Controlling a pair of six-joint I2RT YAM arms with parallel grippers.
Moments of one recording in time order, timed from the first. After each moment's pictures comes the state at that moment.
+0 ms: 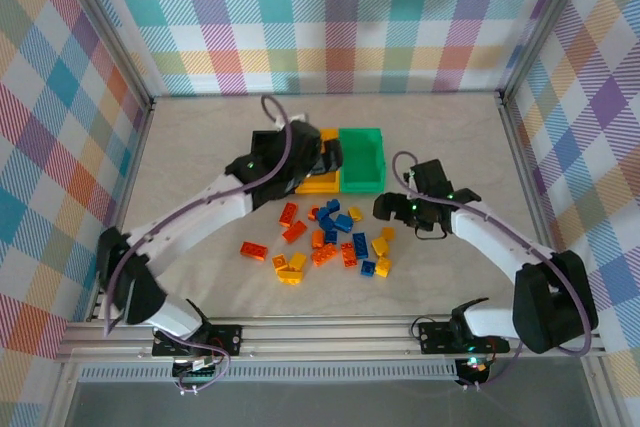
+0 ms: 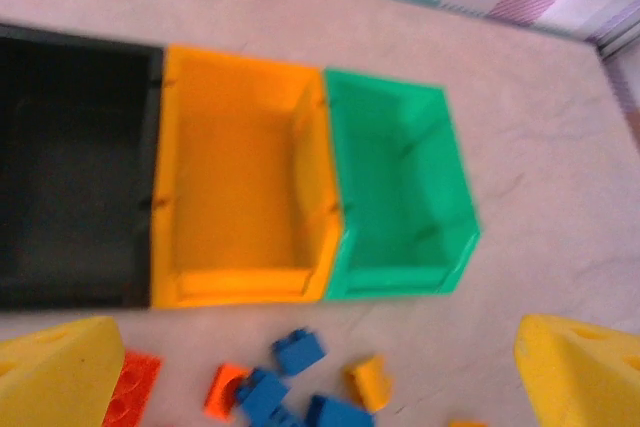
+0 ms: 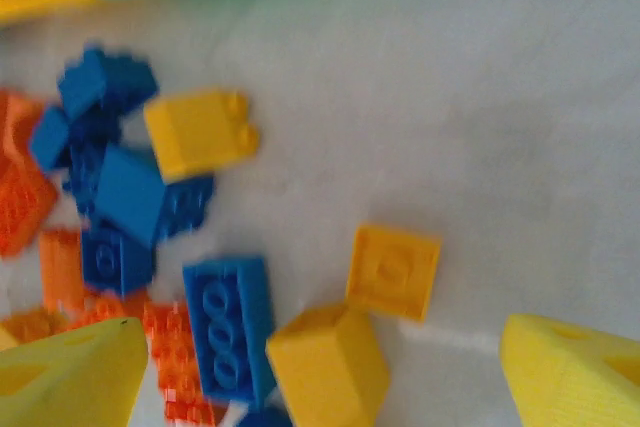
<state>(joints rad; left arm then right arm) -0.78 1.41 1.22 -0.50 -0.35 -0.70 0.44 1.27 0.78 -0.61 -0.22 0.51</state>
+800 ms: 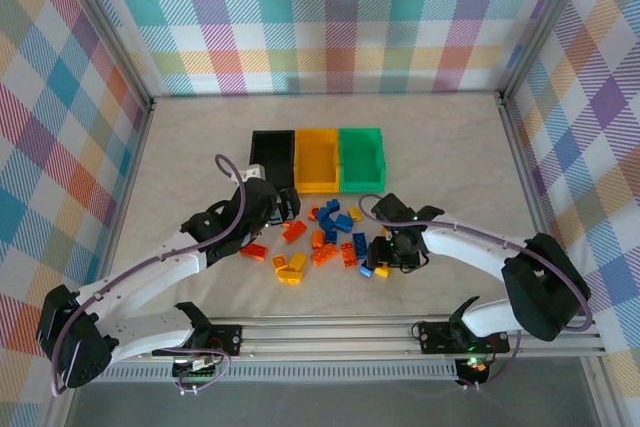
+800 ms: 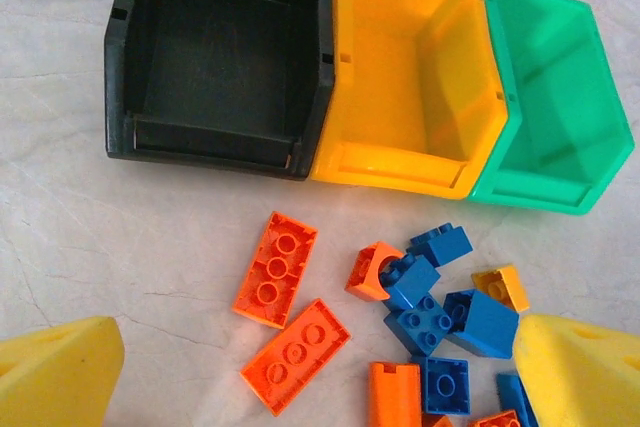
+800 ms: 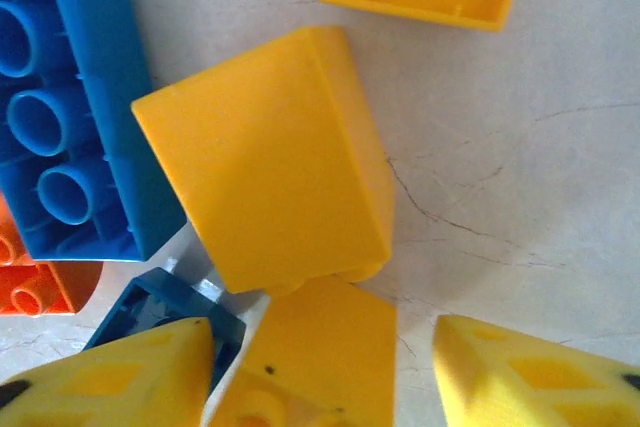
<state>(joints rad) -0.73 1.08 0.81 -0.47 -0.37 -0.76 0.70 1.37 0.72 -0.72 -0.11 0.67</state>
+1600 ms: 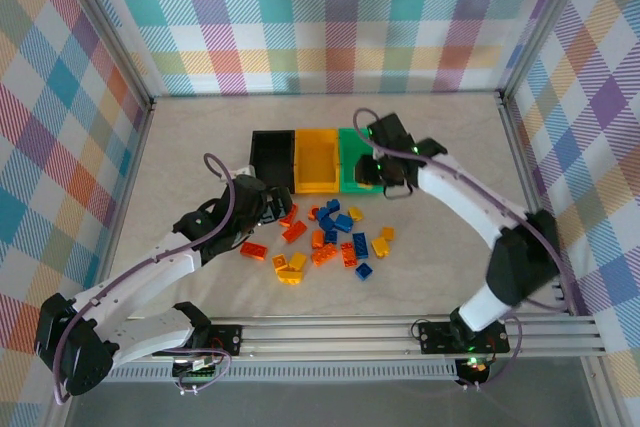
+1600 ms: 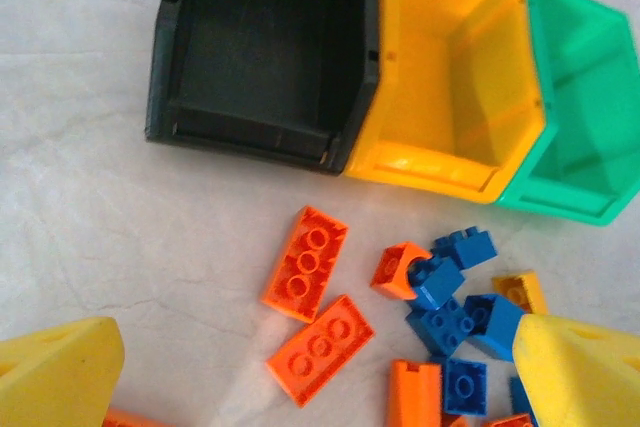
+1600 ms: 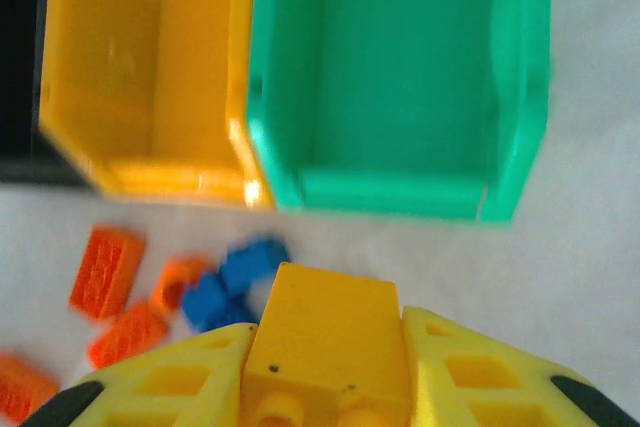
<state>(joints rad) -0.65 1.06 0.80 -0.52 -0.30 -0.77 0.53 1.66 1.41 -0.75 0.00 0.50</state>
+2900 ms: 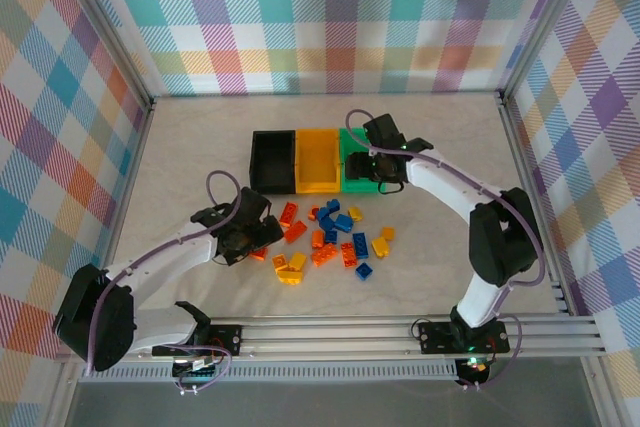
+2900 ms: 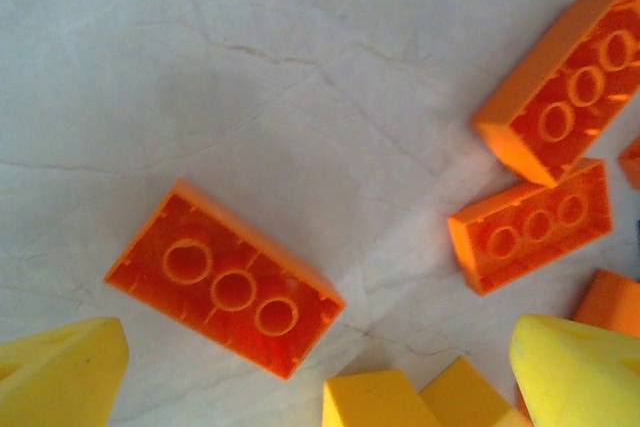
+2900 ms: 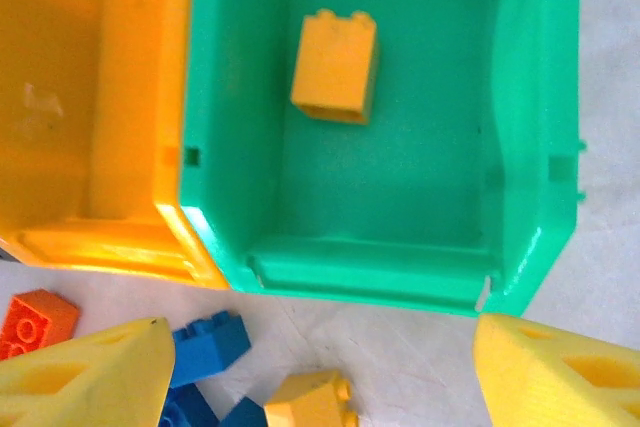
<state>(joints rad) -0.57 1.23 0.72 -0.69 -0.09 -1.01 0.51 1.72 1.31 -0.60 0.00 0.47</state>
